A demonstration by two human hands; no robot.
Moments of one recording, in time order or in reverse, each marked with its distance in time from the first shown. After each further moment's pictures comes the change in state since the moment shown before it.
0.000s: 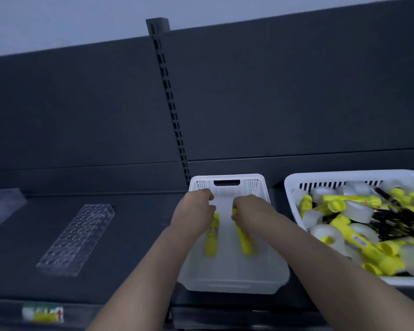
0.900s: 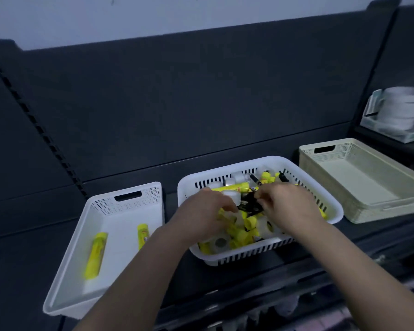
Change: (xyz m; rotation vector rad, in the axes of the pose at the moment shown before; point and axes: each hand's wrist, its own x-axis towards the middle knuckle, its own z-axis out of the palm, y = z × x) left_hand -0.046 0.210 0.054 0.080 -0.247 0.724; right_hand -0.157 0.231 -0.046 -0.101 0.554 0.226
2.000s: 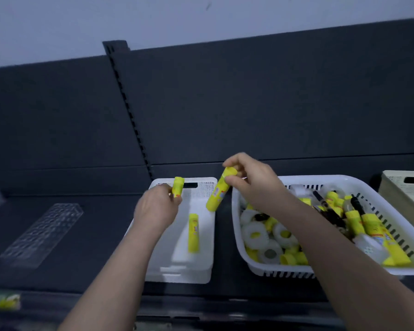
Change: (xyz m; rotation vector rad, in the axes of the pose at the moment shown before) left_hand -0.093 -0.106 -0.040 0.008 0.388 -0.956; right_hand 0.062 -0.135 -0.018 0.813 -0.156 -0.346
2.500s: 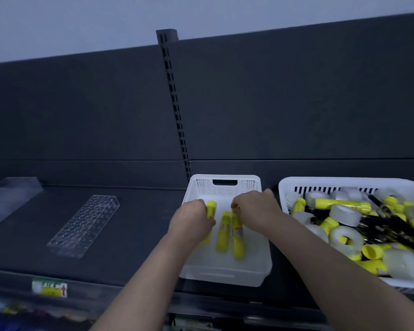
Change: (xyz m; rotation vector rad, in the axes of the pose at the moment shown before) left_hand 0.006 -0.058 0.013 0.072 -0.214 0.069; right_hand 0.034 0.002 0.132 -0.744 -0.345 0.063
